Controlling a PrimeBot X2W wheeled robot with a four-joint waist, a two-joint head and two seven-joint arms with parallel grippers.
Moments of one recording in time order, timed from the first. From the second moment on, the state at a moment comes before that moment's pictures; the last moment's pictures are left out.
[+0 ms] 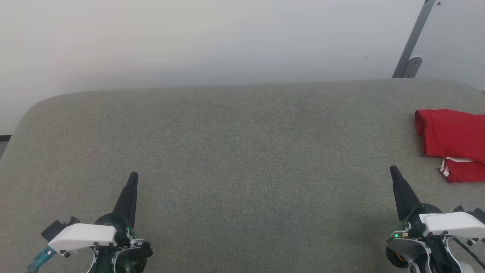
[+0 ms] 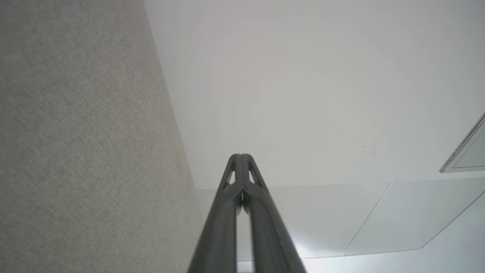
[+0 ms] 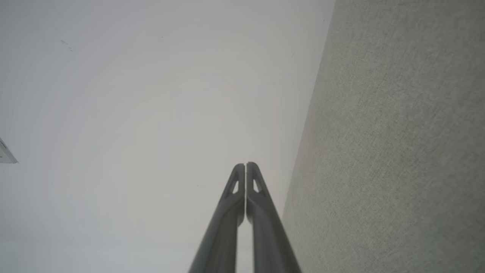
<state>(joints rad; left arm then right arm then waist) -0.10 0.05 0.11 0.25 -1.61 -0.13 0.11 -0.11 -0.05 -0.11 0.25 1.61 0.13 0.11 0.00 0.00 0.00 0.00</state>
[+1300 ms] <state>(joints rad) -0.10 0.05 0.11 0.25 -1.61 -0.13 0.11 -0.11 -0.05 -0.11 0.25 1.61 0.13 0.11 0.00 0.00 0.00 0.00</state>
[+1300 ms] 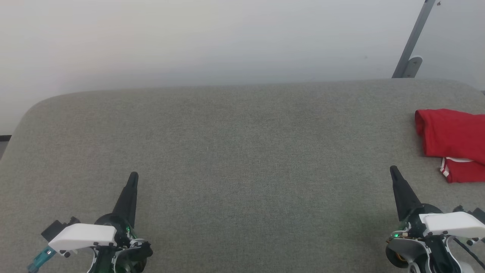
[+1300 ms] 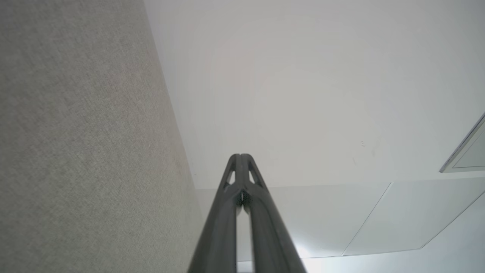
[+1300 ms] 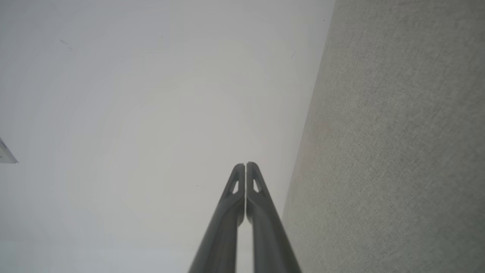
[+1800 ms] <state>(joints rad) -0.10 0.05 0.11 0.25 -1.61 -0.13 0.11 -0.11 -0.05 -0.11 0.25 1.61 0.13 0.11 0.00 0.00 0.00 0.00</state>
